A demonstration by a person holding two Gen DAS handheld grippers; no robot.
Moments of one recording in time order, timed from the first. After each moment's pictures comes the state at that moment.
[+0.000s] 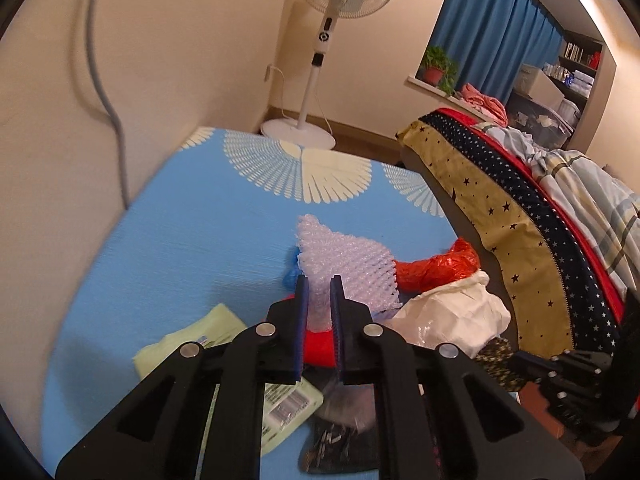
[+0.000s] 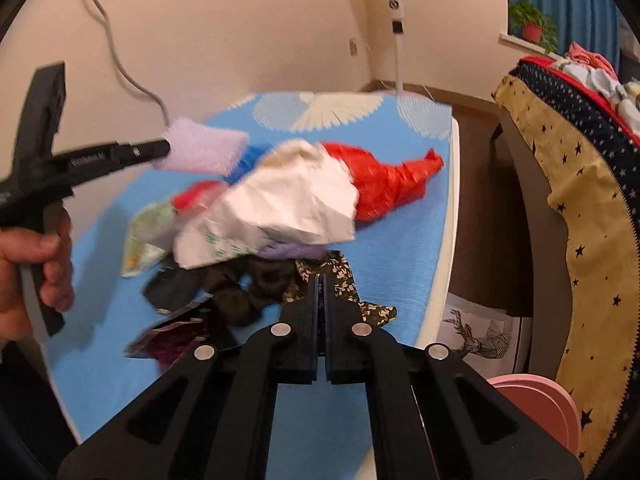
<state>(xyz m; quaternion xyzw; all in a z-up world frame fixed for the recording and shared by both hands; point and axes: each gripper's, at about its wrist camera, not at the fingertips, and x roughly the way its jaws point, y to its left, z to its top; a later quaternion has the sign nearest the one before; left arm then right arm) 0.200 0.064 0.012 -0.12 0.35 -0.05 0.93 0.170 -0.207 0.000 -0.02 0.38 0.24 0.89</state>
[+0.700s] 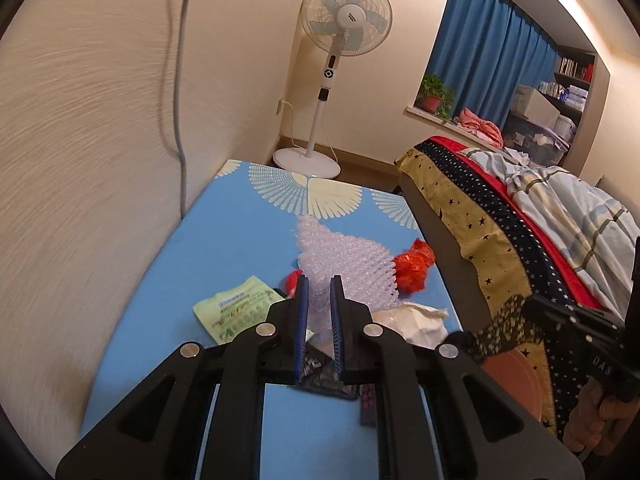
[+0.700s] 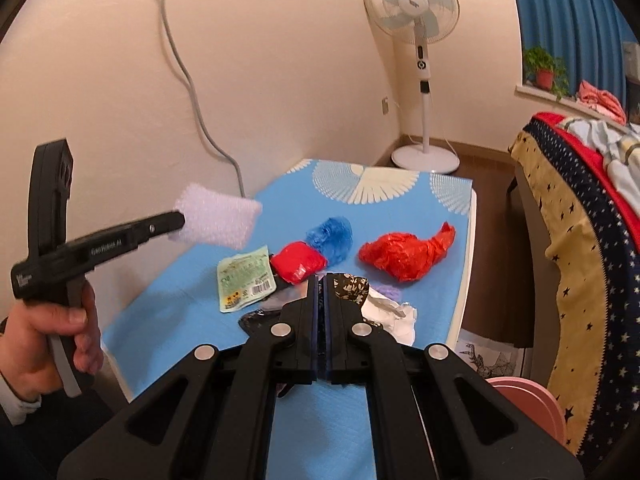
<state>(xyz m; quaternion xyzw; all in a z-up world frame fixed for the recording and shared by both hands) 0.081 0.065 0.073 -0.12 0.31 -0.03 0.94 0.094 -0.201 0.093 -0.01 0.30 0.27 0.91</state>
